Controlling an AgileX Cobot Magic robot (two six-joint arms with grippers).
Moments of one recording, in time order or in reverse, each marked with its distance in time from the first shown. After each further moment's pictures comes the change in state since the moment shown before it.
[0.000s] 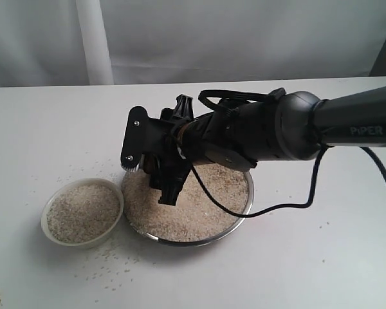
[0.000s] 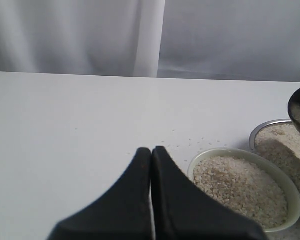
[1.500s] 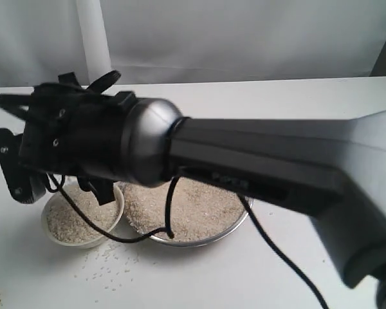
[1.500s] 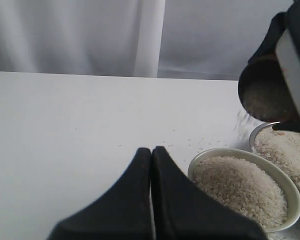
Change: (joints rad) left arm 0.000 0.000 0.000 0.000 0.000 -0.002; right arm 0.341 0.179 -0.586 -0.266 0.729 -0.148
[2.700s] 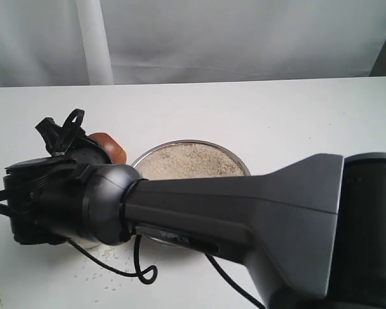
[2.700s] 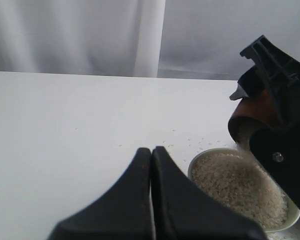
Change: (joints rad) left arm 0.000 0.000 0.000 0.000 0.000 0.000; right arm 0.065 0.131 -0.007 -0.261 0.089 -0.153
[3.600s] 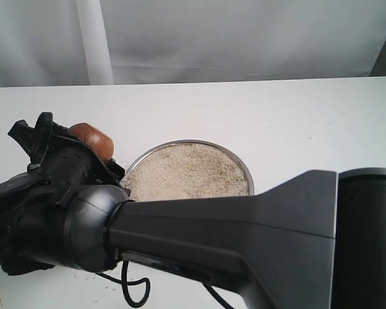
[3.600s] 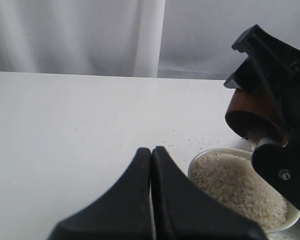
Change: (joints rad) left arm 0.000 0.000 0.000 0.000 0.000 0.000; right arm 0.051 0.000 0.005 -0.182 0.049 -0.039
